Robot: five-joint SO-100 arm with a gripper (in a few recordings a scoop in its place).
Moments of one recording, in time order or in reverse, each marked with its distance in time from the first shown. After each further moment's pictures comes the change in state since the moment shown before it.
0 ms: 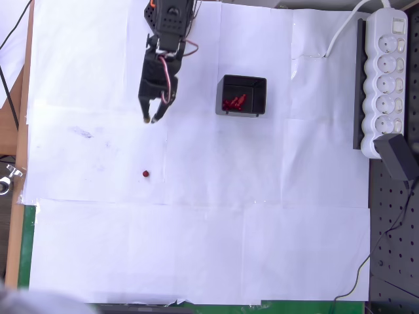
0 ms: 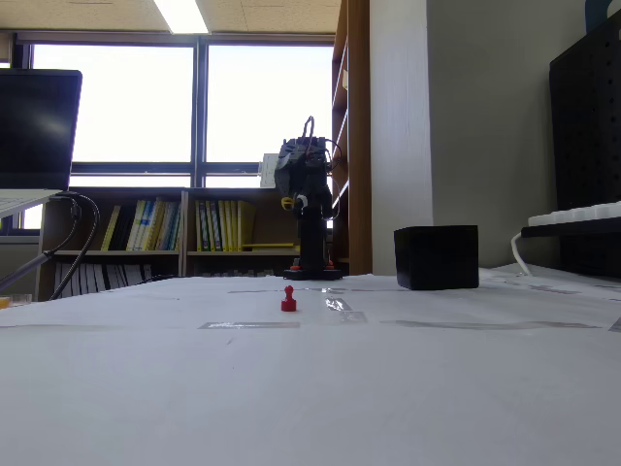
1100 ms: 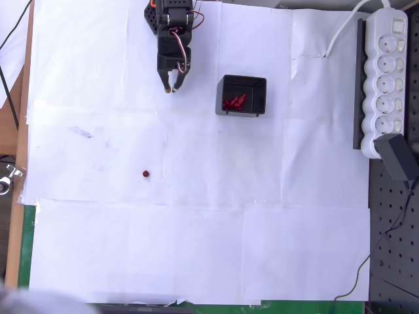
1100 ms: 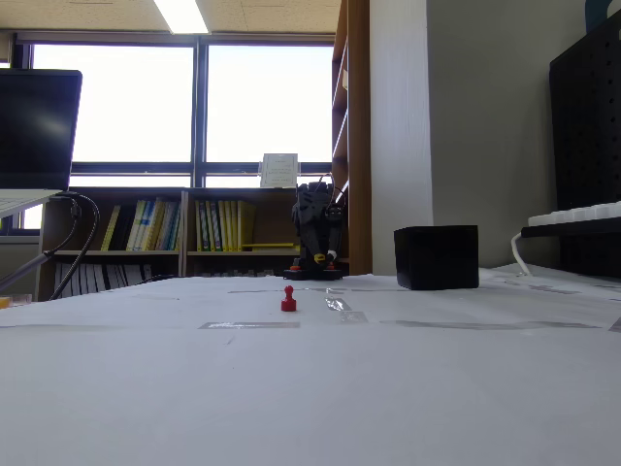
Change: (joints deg) arm -10.7 -54.9 -33.4 40.8 6.5
